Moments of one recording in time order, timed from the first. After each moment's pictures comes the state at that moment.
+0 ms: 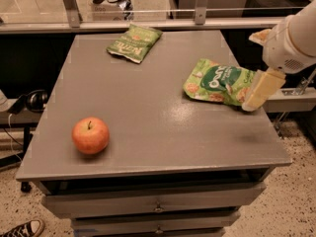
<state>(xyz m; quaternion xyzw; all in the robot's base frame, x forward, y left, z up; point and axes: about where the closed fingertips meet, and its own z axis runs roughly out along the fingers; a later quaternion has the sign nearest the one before) 0.543 -0.223 0.926 -0.61 0.74 -0.07 0.27</state>
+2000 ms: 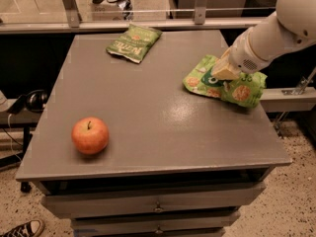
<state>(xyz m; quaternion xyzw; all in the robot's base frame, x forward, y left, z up) 0.616 -0.173 0.873 -0.57 0.76 0.02 0.31</state>
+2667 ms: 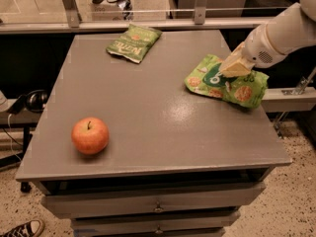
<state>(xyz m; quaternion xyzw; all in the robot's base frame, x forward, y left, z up) 0.614 -0.196 0.888 -0.55 0.77 0.07 0.32</state>
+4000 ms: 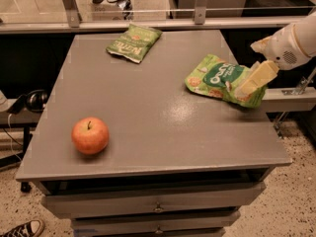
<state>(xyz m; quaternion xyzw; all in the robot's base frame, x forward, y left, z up) 0.604 -0.239 0.890 -0.51 0.79 0.11 0.32</state>
